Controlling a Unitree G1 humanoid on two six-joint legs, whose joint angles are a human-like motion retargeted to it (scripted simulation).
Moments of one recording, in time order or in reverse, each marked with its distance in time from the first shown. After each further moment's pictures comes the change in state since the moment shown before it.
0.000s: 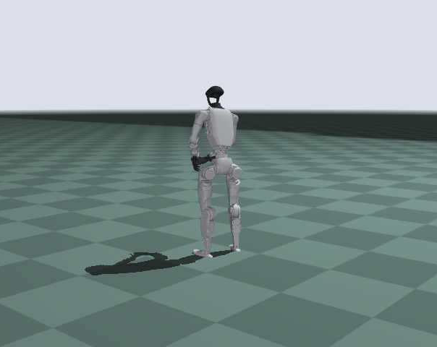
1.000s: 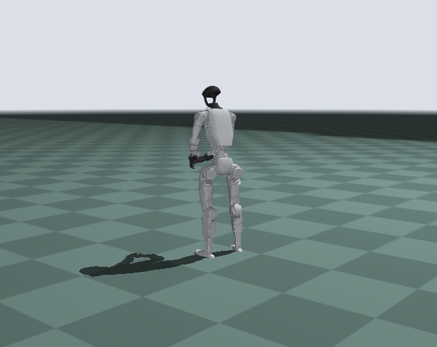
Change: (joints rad) left arm 0.041 0.016 0.030 -0.112 0.091 -0.009 0.229; right arm 0.015 0.035 0.092 -0.034 0.131 0.061 0.030; waist 0.043 -0.063 -0.003; left_leg 0.004 -0.008 -0.037 0.003 -0.014 0.025; right_leg 0.002 -0.012 -0.013 0.032 -0.013 0.008
